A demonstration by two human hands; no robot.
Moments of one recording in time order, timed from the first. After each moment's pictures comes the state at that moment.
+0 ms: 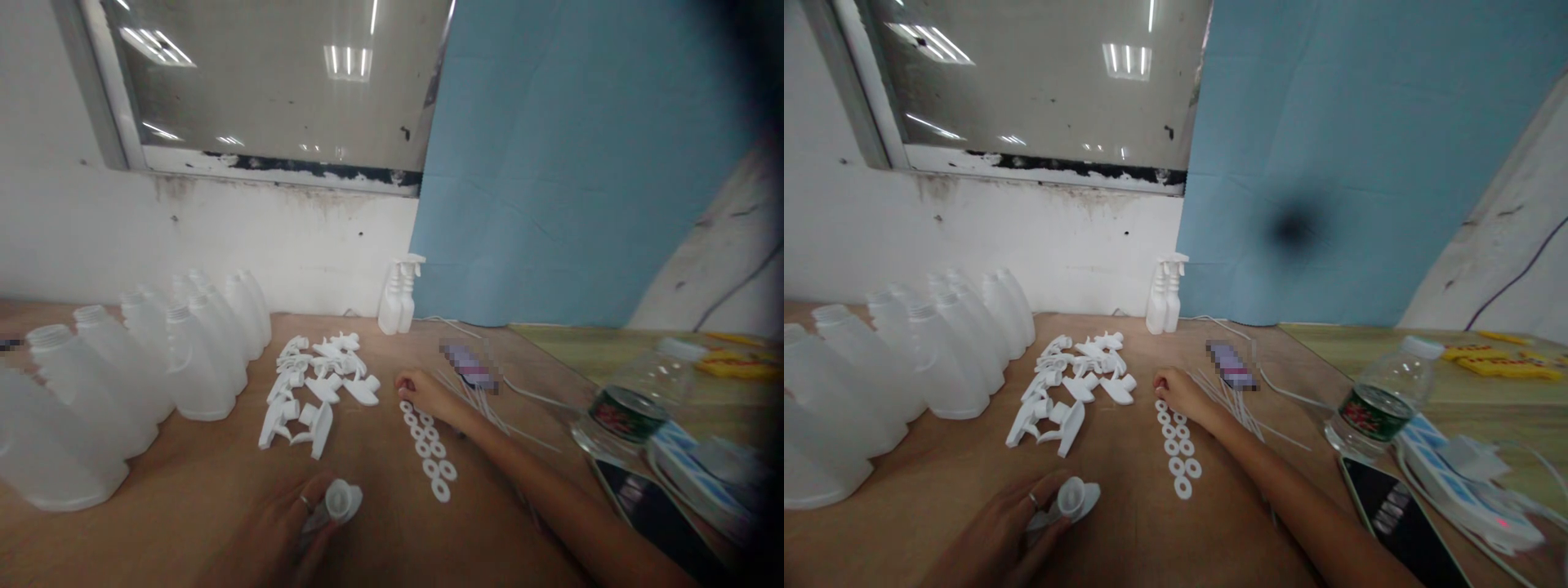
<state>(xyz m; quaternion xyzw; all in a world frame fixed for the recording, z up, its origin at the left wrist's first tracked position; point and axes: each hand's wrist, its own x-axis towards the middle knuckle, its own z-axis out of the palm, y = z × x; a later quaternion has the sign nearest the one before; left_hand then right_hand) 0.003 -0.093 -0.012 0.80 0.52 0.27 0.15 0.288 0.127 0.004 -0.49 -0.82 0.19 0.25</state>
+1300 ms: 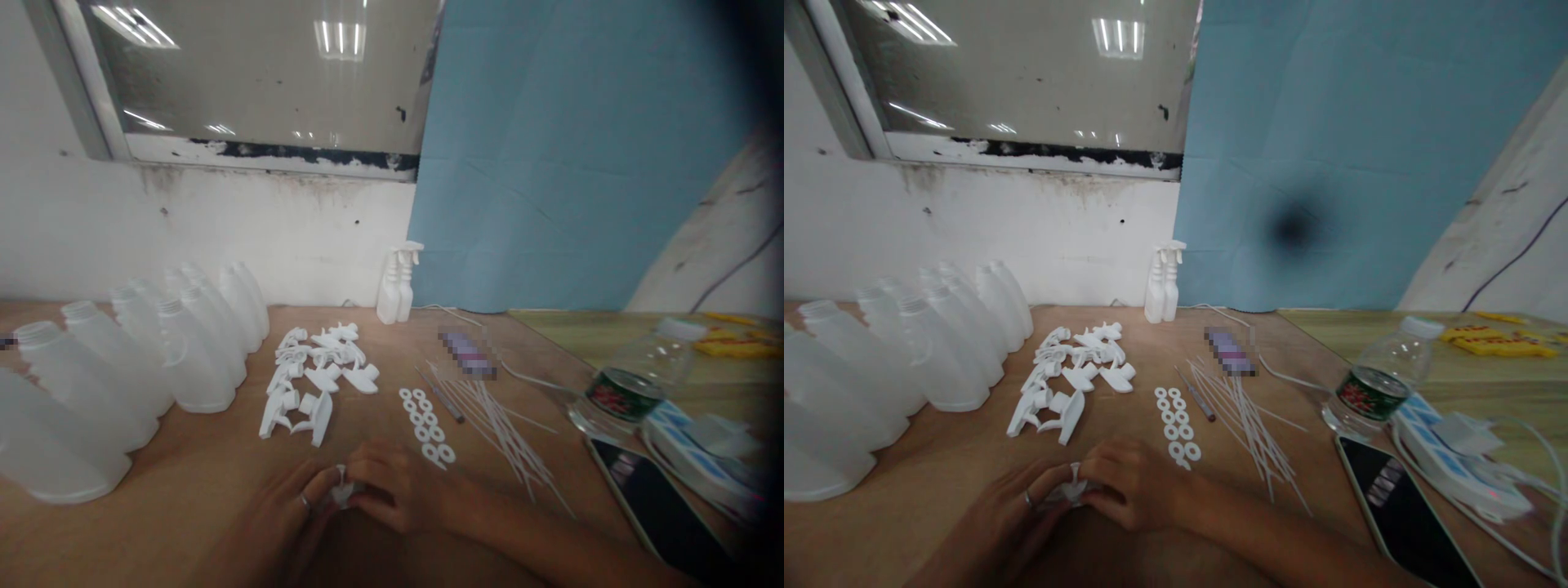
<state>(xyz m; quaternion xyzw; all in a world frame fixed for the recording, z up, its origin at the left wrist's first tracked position) -0.002 -0.091 -0.006 0.85 0.45 0.24 0.13 0.226 -0.016 0.002 -0.10 -0.95 0.10 0.29</state>
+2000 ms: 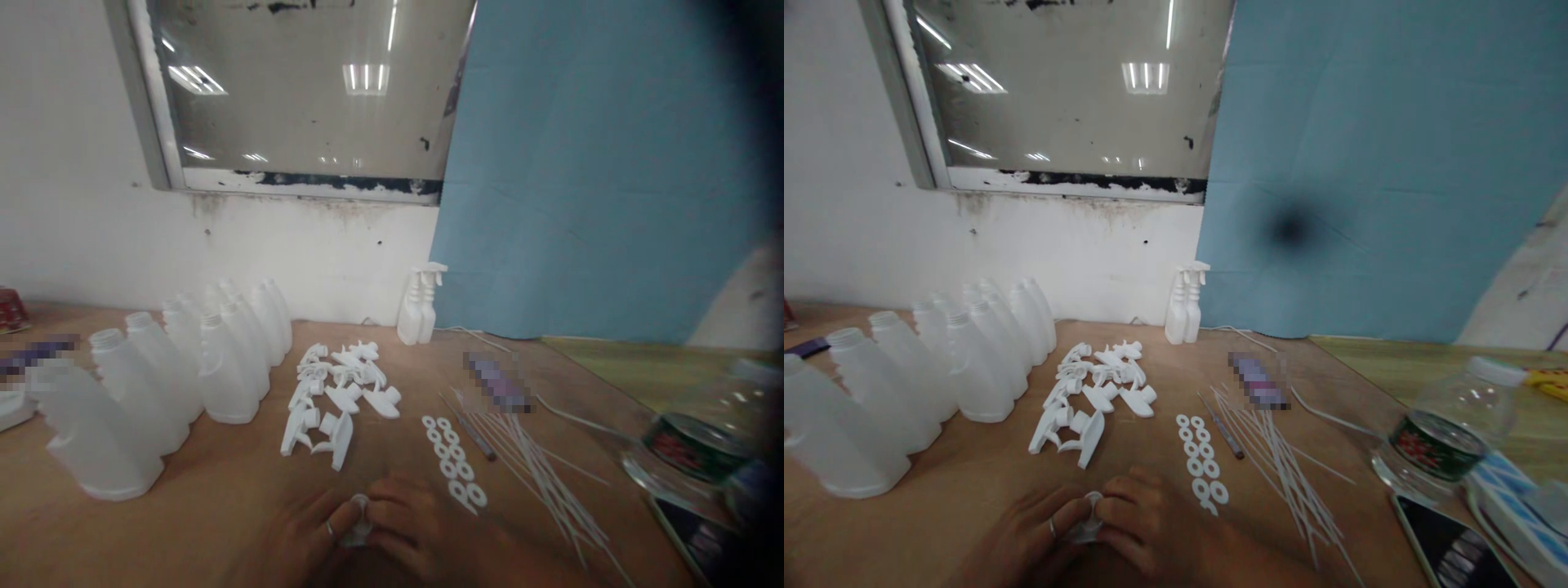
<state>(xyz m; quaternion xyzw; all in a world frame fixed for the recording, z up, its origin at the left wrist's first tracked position) -0.001 -0.081 -0.014 0.88 0.41 0.23 0.03 0.224 -0.020 0.004 -0.11 -0.96 0.06 0.26</state>
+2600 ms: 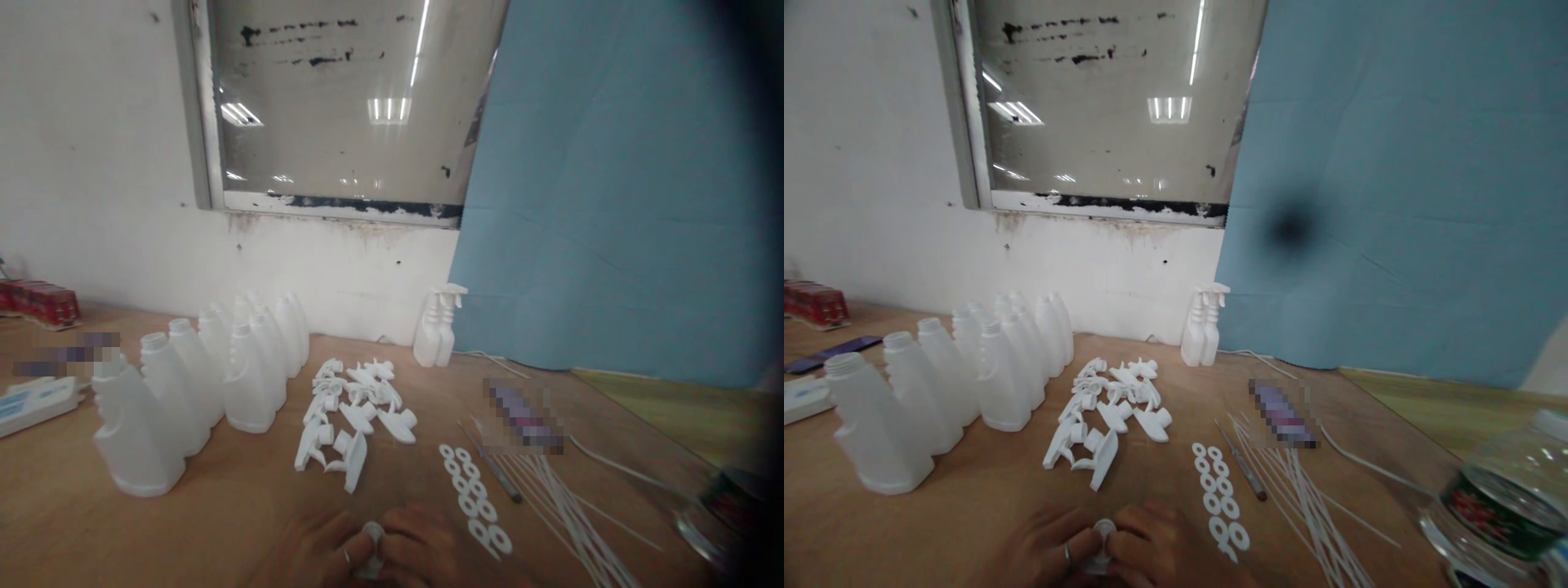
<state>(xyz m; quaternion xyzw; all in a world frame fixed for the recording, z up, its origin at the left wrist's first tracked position) 0.001 -0.074 -0.014 0.90 0.42 0.14 -0.04 0.224 -0.017 -0.002 -0.13 -0.96 0.01 0.24</state>
